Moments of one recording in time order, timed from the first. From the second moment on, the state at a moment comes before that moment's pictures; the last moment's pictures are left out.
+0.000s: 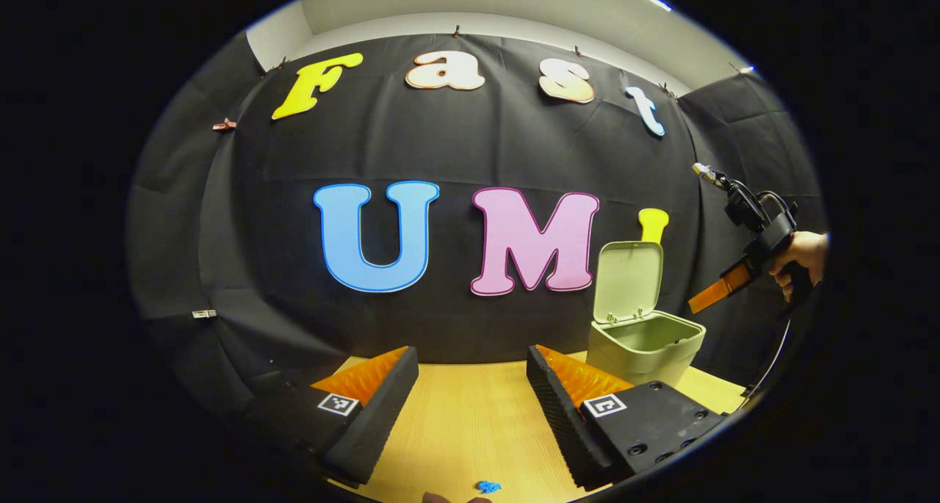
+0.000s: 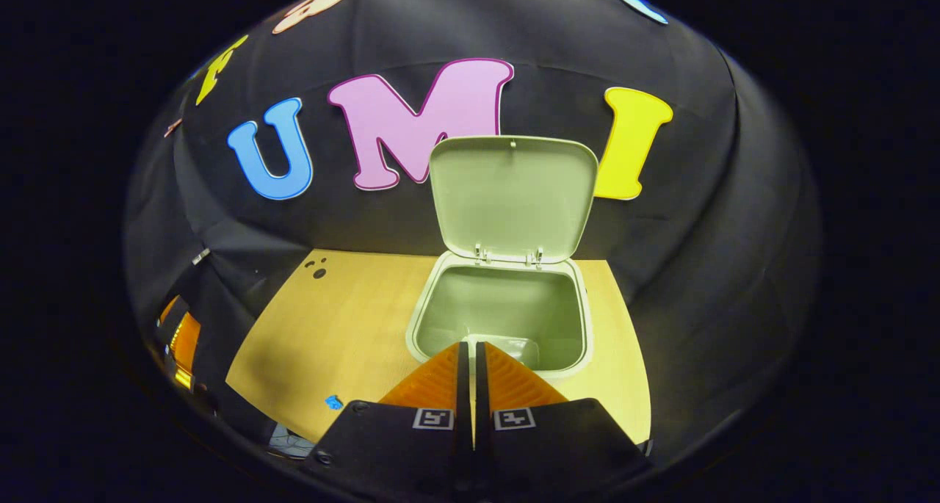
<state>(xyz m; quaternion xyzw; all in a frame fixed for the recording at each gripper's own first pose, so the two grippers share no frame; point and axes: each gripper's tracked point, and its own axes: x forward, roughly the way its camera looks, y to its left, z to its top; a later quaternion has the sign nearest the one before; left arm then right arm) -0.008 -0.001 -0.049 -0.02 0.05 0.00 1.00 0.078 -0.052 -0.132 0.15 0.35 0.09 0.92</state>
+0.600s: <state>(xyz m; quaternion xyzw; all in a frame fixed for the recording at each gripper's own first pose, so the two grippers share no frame) -0.033 -0.027 -0.136 -0.03 0.15 -0.05 0.99 0.027 -0.022 -0.127 0.17 0.32 0.09 0.93</state>
